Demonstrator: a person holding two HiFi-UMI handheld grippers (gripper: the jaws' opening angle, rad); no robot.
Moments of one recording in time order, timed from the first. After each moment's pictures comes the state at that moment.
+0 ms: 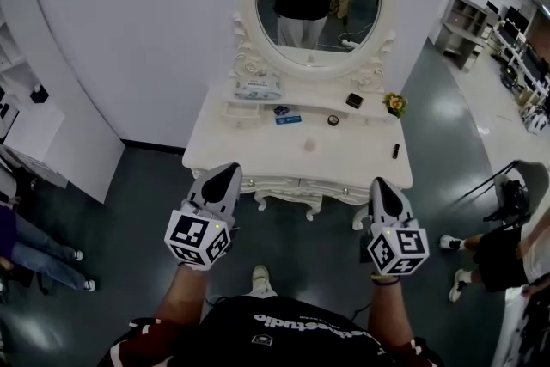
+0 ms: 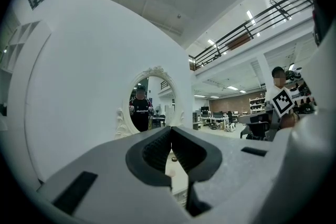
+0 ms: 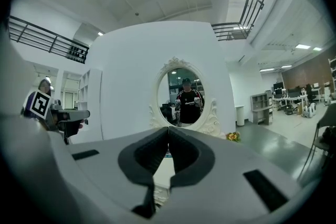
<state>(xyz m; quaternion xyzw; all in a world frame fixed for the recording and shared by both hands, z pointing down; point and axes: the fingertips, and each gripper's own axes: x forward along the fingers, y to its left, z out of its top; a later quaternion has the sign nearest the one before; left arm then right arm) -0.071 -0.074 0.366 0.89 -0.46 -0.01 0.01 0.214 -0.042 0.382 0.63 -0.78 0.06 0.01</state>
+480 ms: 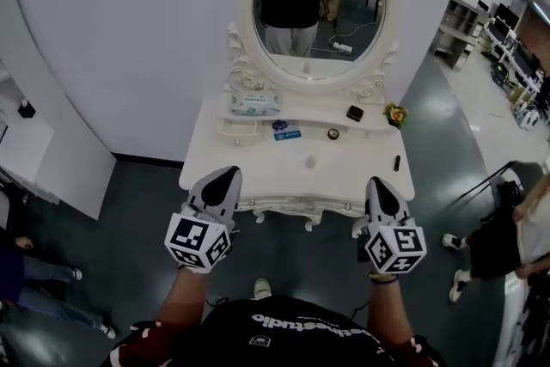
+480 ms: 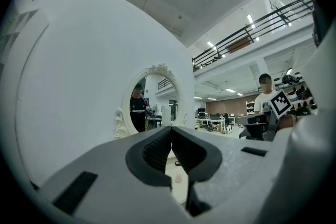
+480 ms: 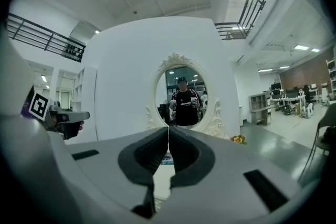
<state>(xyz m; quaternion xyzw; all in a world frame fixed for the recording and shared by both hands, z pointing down) -0.091 -0.150 0.366 0.90 -0.44 -0.02 0.02 0.189 -0.113 0.379 0.64 -0.76 0.06 0.01</state>
